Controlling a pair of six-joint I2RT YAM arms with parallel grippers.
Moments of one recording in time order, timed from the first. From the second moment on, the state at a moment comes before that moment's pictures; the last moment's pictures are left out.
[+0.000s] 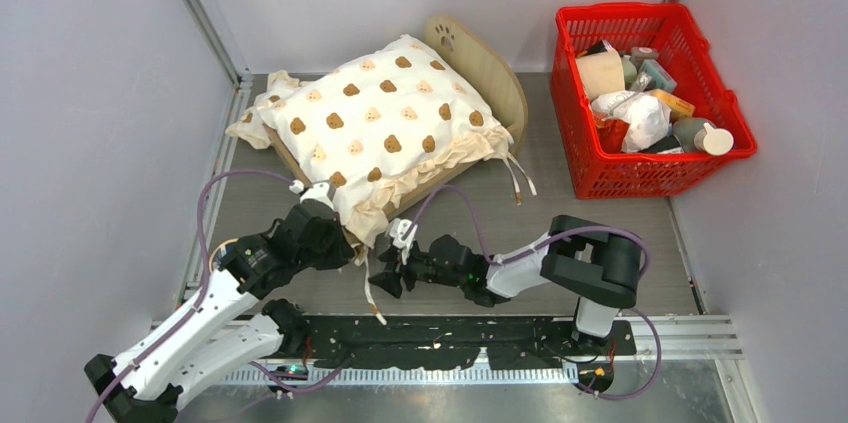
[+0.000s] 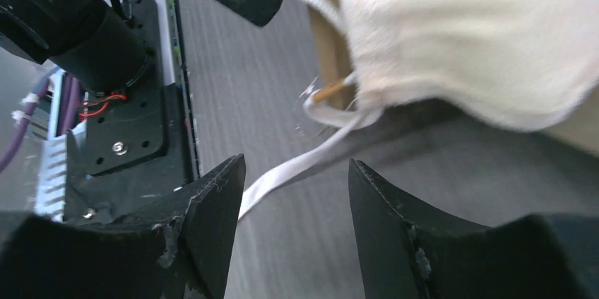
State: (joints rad) left arm -0.72 0.71 0.75 -0.90 -0.16 -0.74; right arm 1.20 1.72 0.59 0.95 -0.10 0.11
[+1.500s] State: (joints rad) left arm -0.72 0.73 1.06 -1.02 -0.39 -0.70; right arm 1.08 2.05 0.76 1.02 0.12 0.38
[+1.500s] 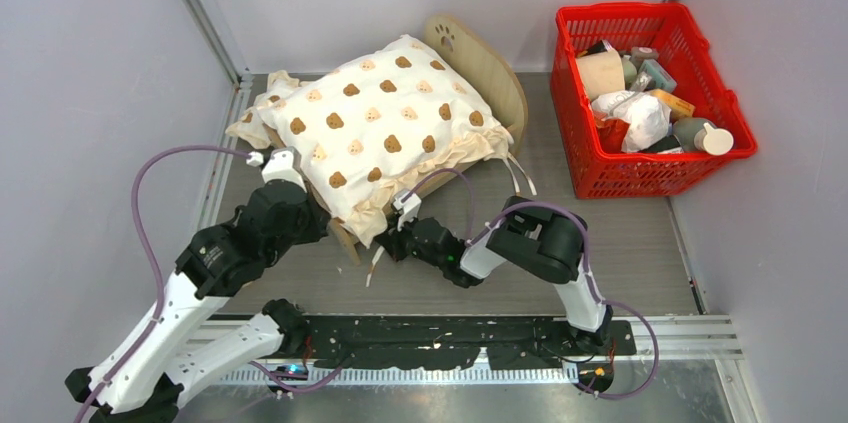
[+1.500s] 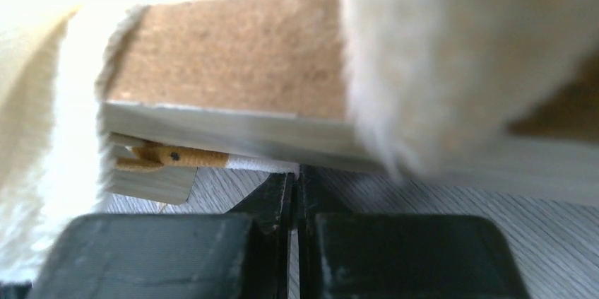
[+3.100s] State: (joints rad) left arm -0.72 0.45 1.14 -1.16 -0.41 -0.63; right arm 1.13 1.97 0.64 1.02 0.22 0.46
